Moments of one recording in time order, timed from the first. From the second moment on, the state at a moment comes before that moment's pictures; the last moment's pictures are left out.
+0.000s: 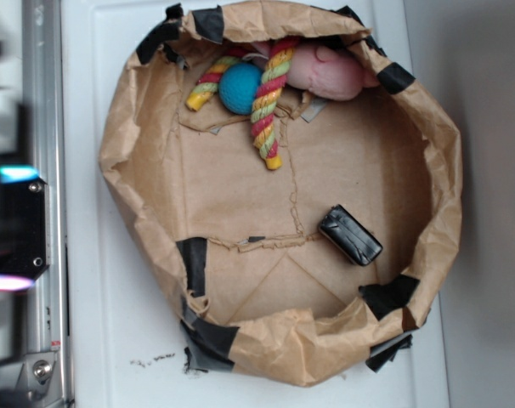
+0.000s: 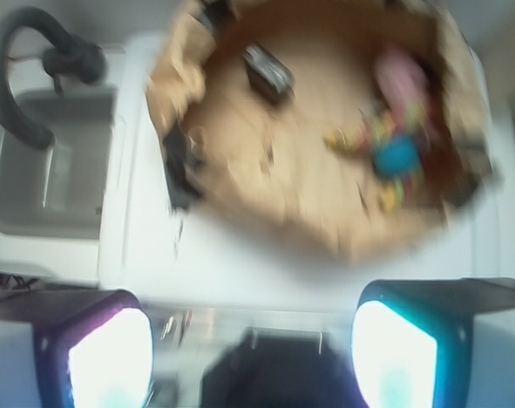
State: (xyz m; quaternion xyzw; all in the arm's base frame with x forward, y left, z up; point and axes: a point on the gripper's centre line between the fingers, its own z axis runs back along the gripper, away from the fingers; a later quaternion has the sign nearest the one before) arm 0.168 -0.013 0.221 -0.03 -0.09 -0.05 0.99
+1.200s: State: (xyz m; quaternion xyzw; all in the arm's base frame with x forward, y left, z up) arm 0.269 0.005 0.132 0.02 -0.12 -0.22 0.97
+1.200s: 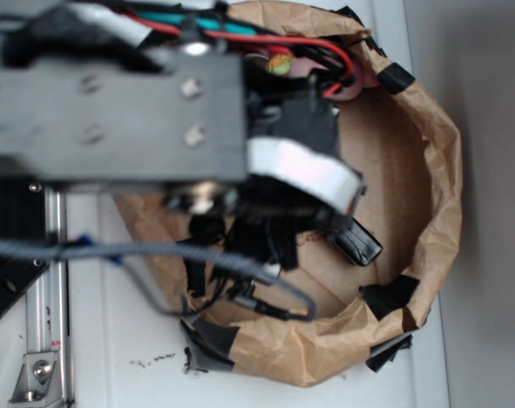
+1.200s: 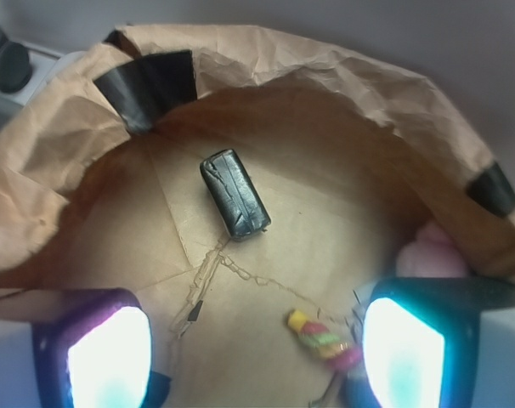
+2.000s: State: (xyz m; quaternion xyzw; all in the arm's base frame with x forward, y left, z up) arm 0.322 -0.024 0.052 0.00 -0.07 -0.31 0.95
